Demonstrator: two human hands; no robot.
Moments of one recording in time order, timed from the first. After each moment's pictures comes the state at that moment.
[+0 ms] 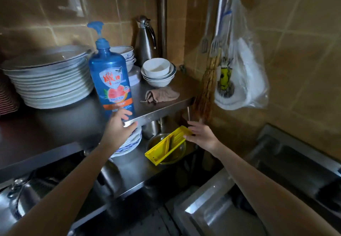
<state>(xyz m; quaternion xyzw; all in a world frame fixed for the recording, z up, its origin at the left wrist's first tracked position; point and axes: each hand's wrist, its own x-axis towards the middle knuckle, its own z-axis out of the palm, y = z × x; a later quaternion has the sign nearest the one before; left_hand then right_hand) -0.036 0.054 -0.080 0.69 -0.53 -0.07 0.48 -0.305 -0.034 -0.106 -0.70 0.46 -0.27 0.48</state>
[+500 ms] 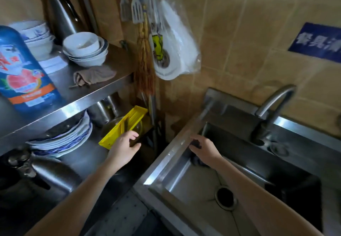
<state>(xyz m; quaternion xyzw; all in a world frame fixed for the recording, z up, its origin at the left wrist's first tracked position) -0.188 0.047 -0.202 0.65 -0.67 -0.21 0.29 -0.489 0.047 -0.216 -0.65 0.65 -0.22 0.33</state>
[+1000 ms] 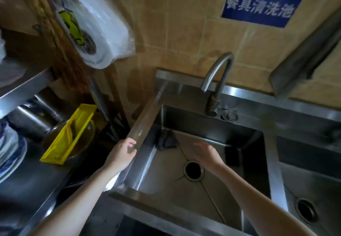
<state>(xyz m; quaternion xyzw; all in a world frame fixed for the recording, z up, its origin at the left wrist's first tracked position) -0.315 0.028 -0.263 0.59 -0.74 -0.30 0.15 -0.613 0.134 -0.273 -0.51 0.79 -0.17 0.30</state>
